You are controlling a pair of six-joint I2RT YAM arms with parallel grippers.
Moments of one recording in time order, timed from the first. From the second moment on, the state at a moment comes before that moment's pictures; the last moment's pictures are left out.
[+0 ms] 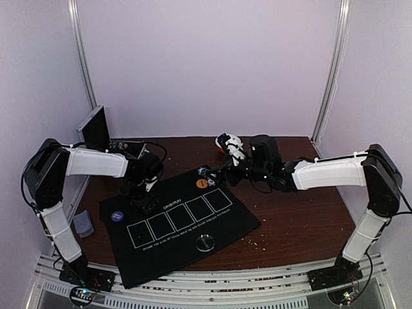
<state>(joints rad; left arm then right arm) -0.61 1.80 1.12 -0.77 -0.35 -0.08 0.77 1.70 1.05 0.28 -0.13 0.00</state>
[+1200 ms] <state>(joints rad) -0.30 1.77 1.09 -0.58 -0.09 -0.05 0.77 1.70 1.06 0.23 -0.15 0.00</state>
